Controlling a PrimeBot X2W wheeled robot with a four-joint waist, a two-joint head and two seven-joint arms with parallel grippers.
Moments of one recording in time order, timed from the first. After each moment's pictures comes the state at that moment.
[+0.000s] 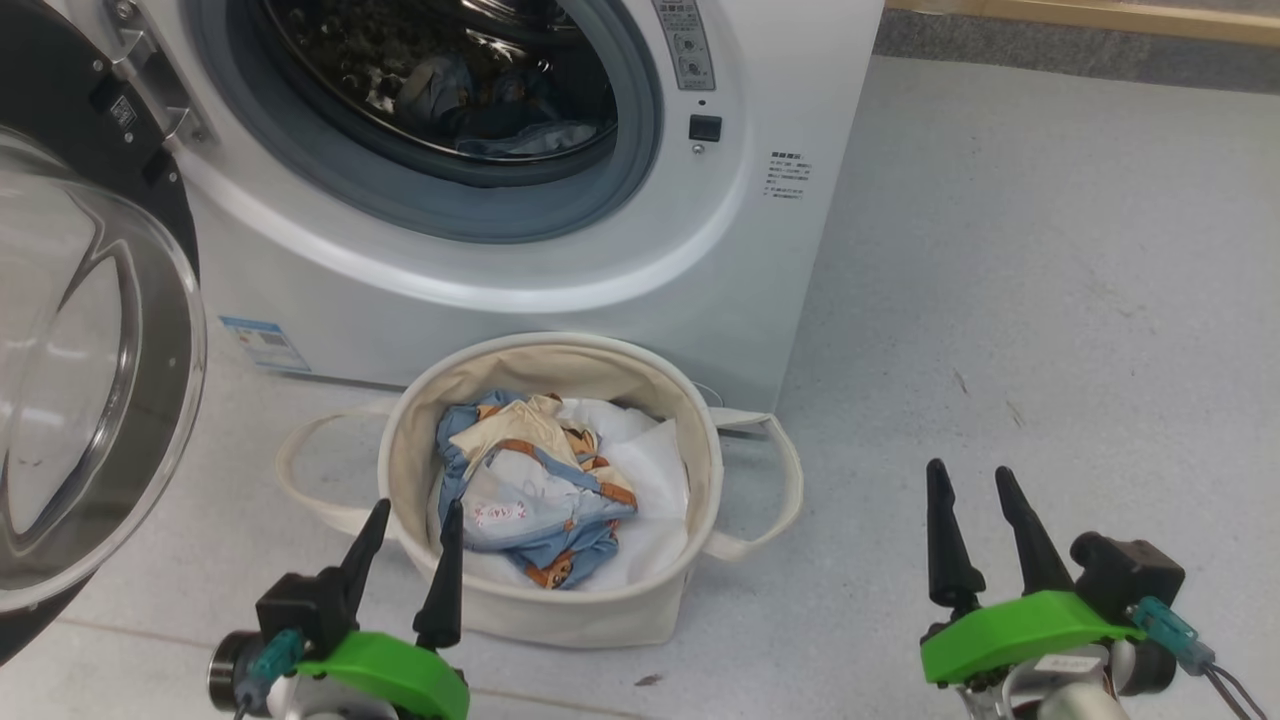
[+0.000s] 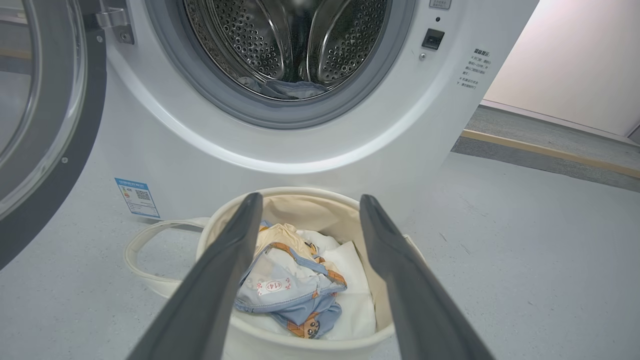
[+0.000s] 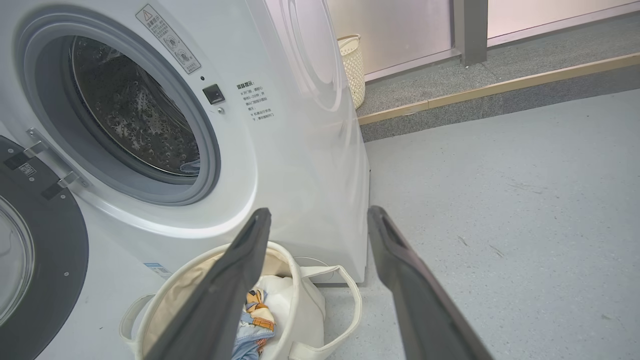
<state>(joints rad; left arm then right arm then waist) -0.21 0.04 -0.11 0.49 -0.20 -0.11 -0.26 -0.10 -0.05 0.14 0.27 0.40 0.12 -0.25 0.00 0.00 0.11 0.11</state>
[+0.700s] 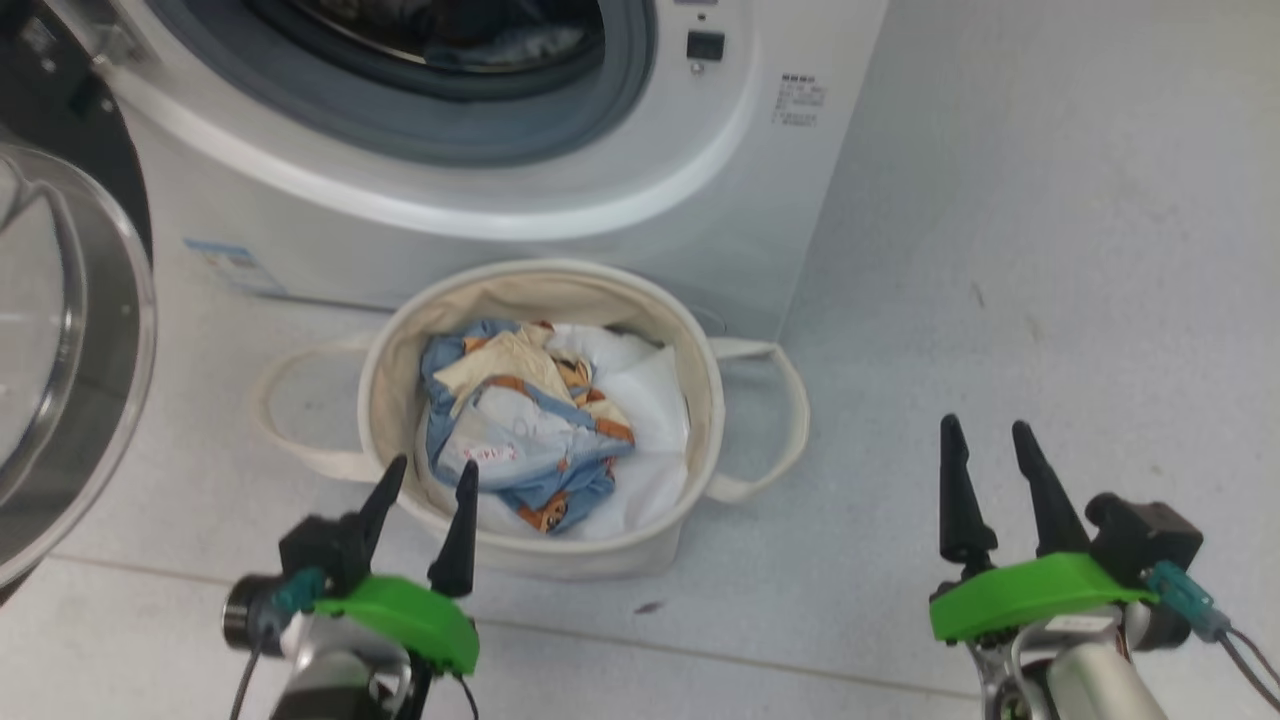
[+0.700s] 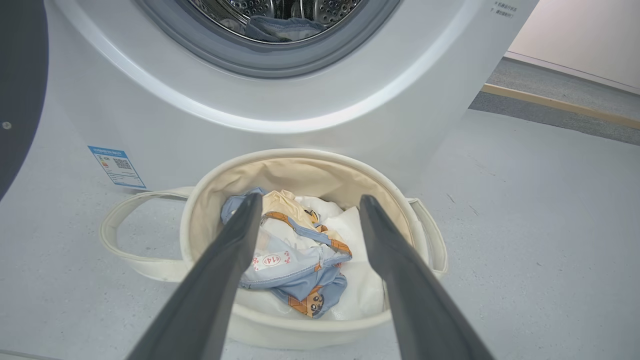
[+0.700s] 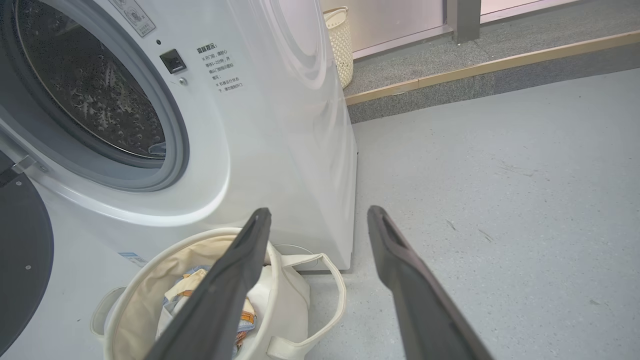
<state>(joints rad) -0.31 0.04 -0.15 0.60 -0.20 -0.11 -0.26 -0.14 -0.05 0.12 0.25 0.36 0.12 -0.25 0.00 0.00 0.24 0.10</state>
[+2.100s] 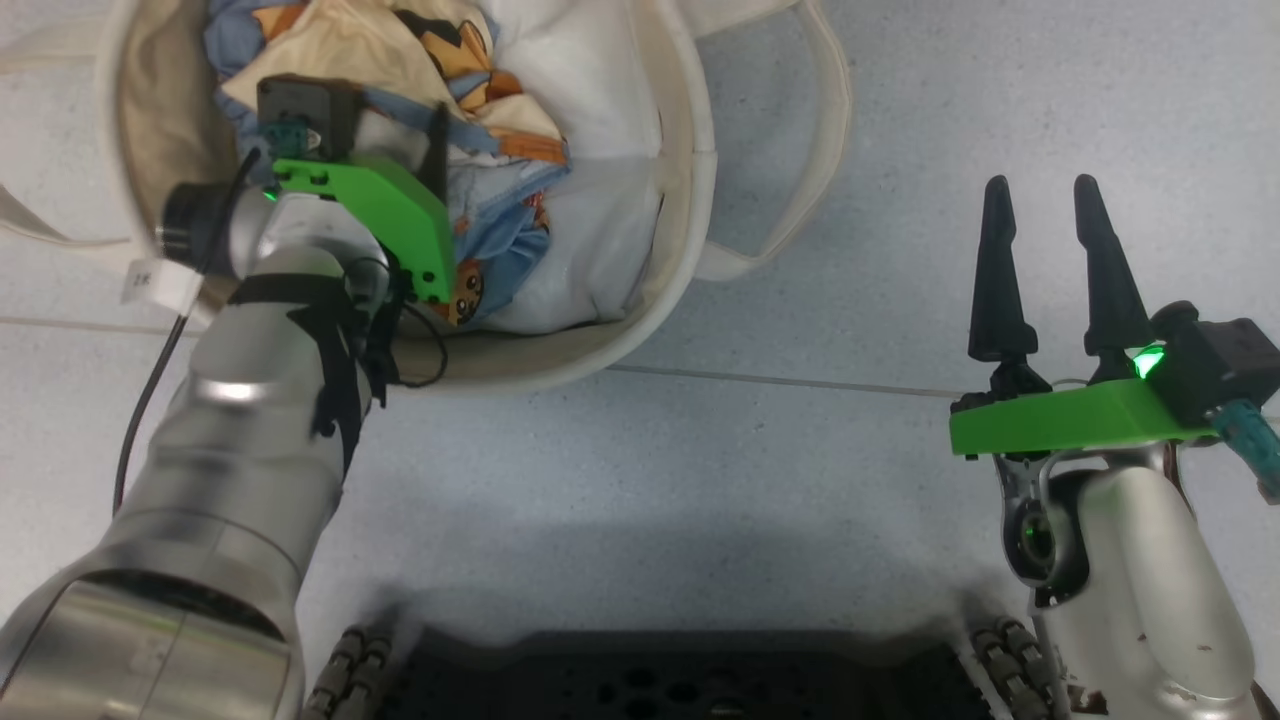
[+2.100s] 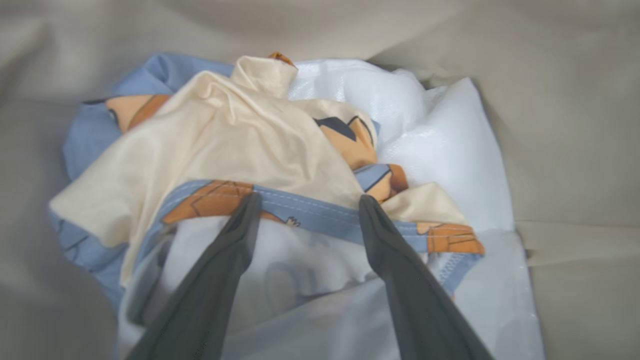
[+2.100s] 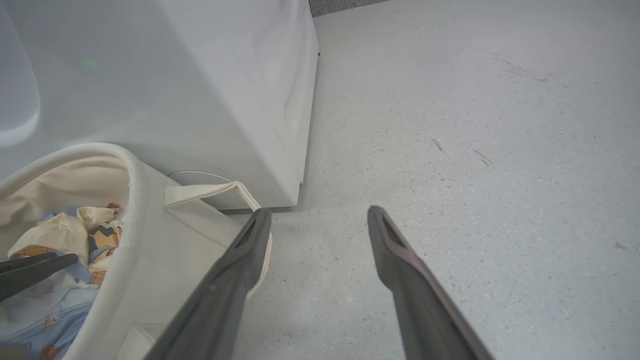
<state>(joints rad) -1.20 0.03 -0.42 1.28 -0.41 -0.03 -0.15 -0.39 -0.05 0.08 0.11 0.24 0.12 -0.25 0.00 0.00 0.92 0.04</state>
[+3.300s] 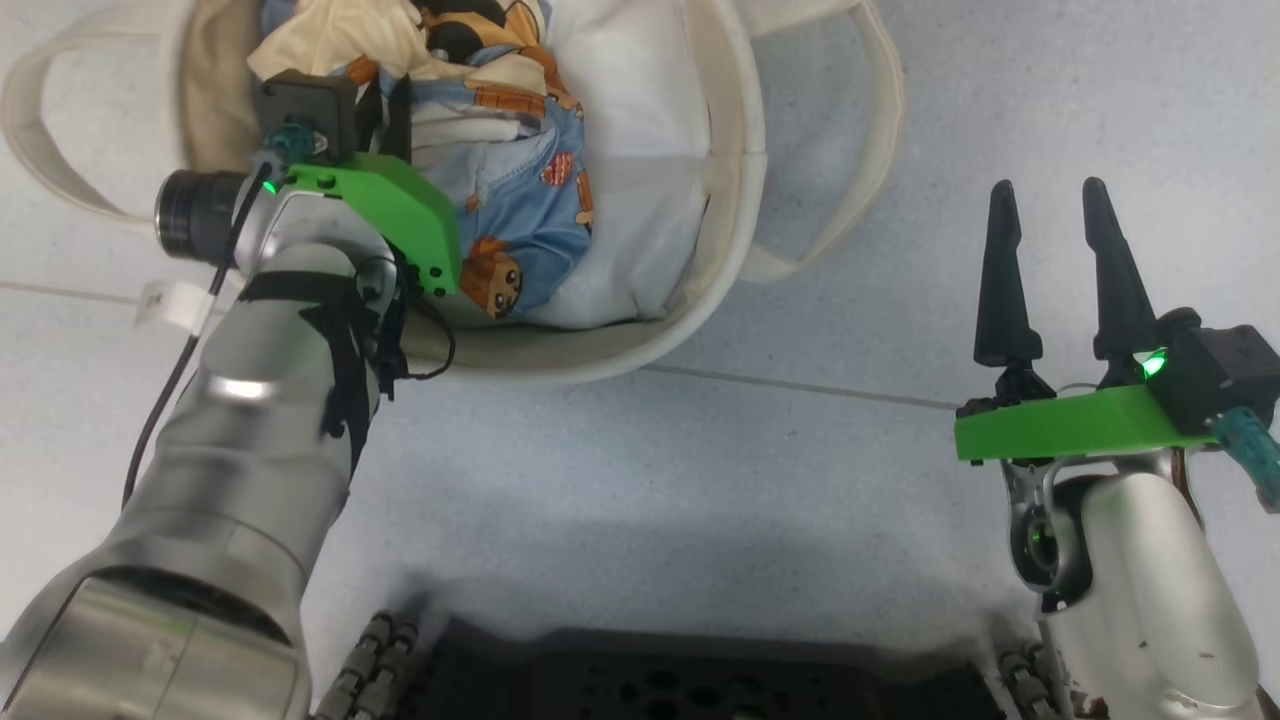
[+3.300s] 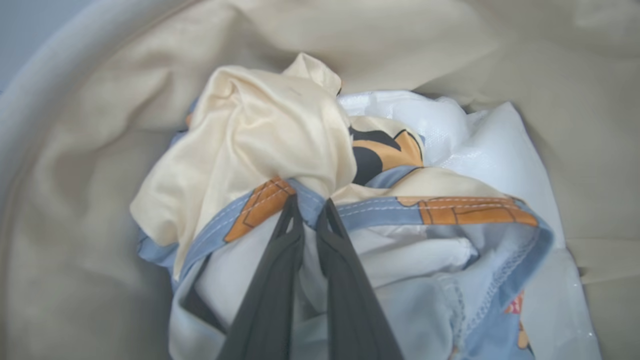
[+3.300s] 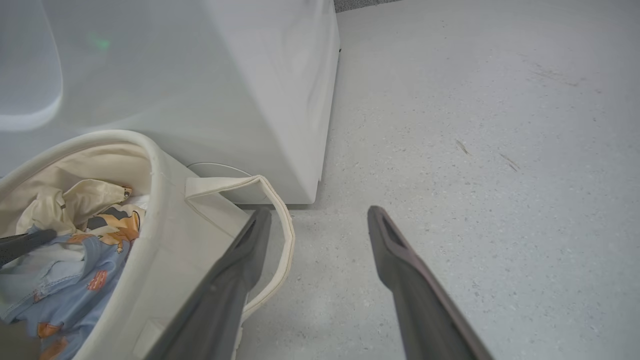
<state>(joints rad) -1.21 0.02 -0.48 1.29 -0.42 0.04 -0.24 -0.38 -0.06 0.07 0.09 0.19 0.12 -0.25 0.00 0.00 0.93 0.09</state>
